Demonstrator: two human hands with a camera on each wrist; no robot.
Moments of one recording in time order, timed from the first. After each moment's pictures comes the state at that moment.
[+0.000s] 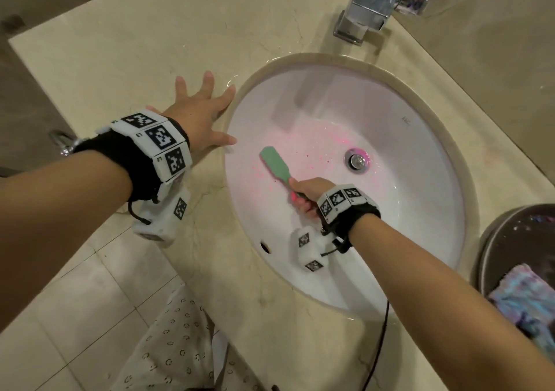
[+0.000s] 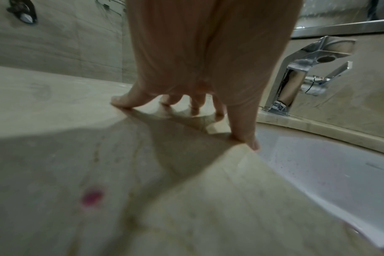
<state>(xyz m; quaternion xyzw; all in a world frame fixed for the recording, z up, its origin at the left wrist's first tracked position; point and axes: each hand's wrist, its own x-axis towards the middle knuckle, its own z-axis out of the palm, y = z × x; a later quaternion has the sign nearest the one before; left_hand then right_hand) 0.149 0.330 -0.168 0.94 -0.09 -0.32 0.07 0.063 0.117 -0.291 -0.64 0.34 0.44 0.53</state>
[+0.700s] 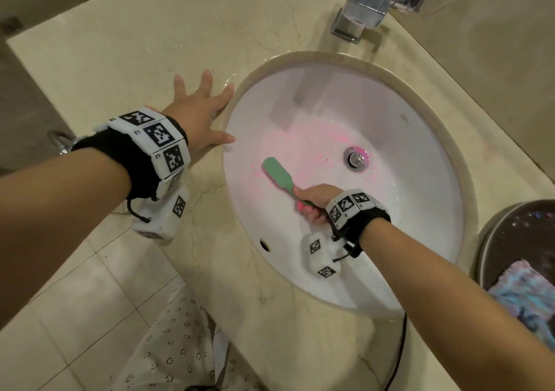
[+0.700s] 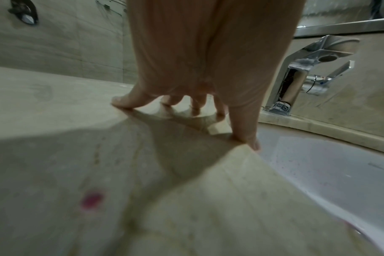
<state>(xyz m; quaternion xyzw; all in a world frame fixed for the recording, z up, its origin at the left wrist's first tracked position) 0.145 0.325 -0.158 0.94 -0.10 -0.32 0.05 0.050 0.105 -0.288 -0.63 0.33 0.49 0.50</state>
